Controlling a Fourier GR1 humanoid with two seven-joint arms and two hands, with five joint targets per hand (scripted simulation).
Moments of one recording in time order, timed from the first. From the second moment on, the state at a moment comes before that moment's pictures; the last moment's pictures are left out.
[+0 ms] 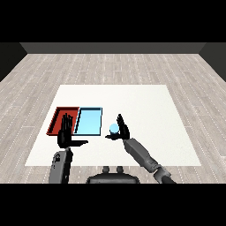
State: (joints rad) left arm 0.03 0.03 0.07 -1.62 0.15 -0.07 -0.44; right arm -0.49 0.00 0.58 -0.81 -0.71 -0.29 -0.58
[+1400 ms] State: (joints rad) left arm -0.01 0.03 0.03 -1.55 0.11 -0.07 -0.45; right arm -0.57 -0.01 0.67 -0.86 -0.65 -0.54 -0.49
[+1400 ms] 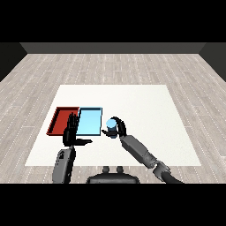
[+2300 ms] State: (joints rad) left arm -0.10 0.00 -0.14 -1.46 0.10 0.00 -0.32; right arm -0.57 -0.08 0.55 -1.12 -0.44 -0.46 -0.41
